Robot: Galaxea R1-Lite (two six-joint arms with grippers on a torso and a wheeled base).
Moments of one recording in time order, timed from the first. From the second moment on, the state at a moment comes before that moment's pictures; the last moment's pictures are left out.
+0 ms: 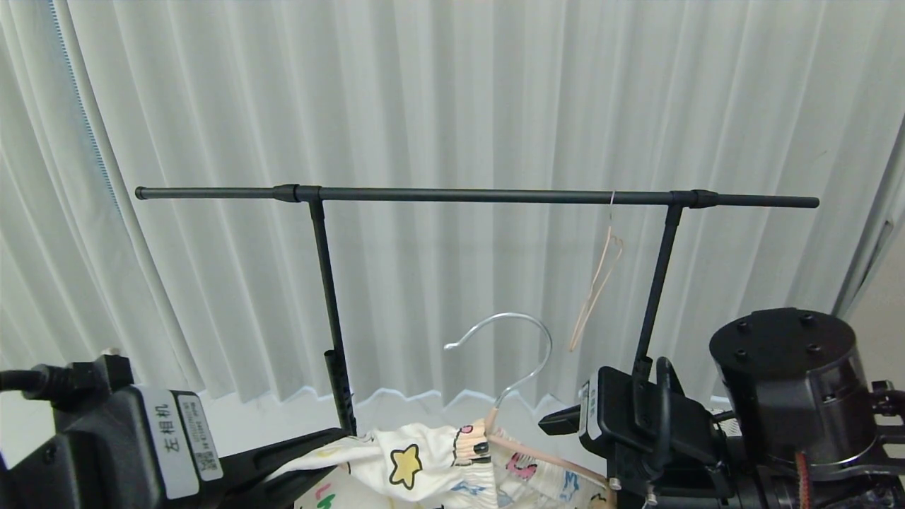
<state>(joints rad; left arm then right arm) -1.04 1.07 -0.57 -0.12 0.27 0.36 1.02 1.52 -0.71 -0.26 0.22 -0.22</state>
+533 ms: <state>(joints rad) -1.05 1.06 -0.57 -0.12 0.27 0.36 1.02 1.52 -0.71 -0.27 0.22 -0.22</state>
